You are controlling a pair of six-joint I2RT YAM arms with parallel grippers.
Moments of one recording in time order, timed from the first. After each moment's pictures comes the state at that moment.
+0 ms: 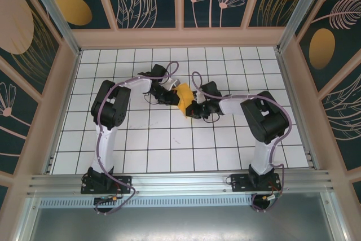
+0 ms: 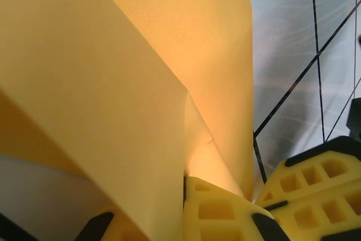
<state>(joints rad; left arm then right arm) -0.43 2.23 1.53 -0.56 0.71 -0.17 0.53 1.87 0.95 -0.05 -0.62 0.64</state>
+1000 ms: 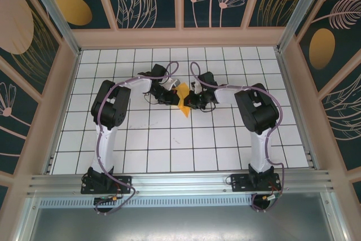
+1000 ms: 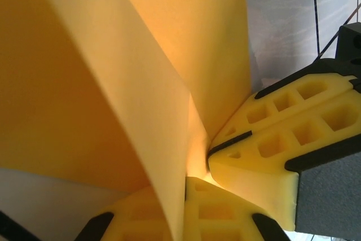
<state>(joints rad) -0.43 2.23 1.53 -0.56 0.71 -0.18 0.49 2.05 1.18 -0.15 -0.59 0.63</state>
